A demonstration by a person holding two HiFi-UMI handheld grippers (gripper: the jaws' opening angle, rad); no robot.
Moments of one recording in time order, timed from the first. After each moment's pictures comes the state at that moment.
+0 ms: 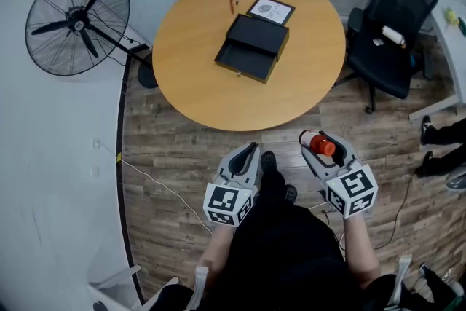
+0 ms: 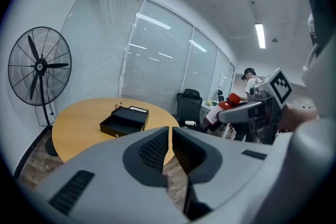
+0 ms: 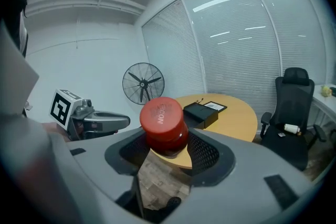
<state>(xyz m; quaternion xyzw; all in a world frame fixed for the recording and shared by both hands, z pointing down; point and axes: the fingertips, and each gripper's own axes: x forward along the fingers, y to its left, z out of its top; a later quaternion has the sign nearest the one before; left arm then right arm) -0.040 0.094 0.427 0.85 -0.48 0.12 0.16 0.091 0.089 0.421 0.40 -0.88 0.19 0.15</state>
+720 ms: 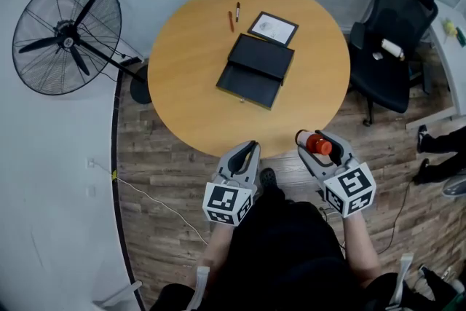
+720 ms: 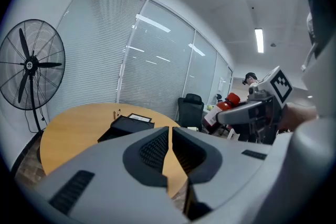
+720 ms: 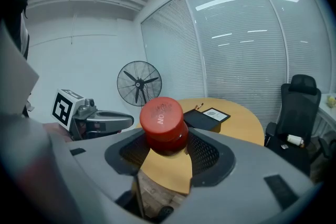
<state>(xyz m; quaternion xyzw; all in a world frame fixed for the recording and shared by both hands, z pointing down) -0.075 -0.019 0.422 0.87 -0.46 0.10 0.15 0.046 -0.017 0.412 0.40 -0.88 0.17 0.17</state>
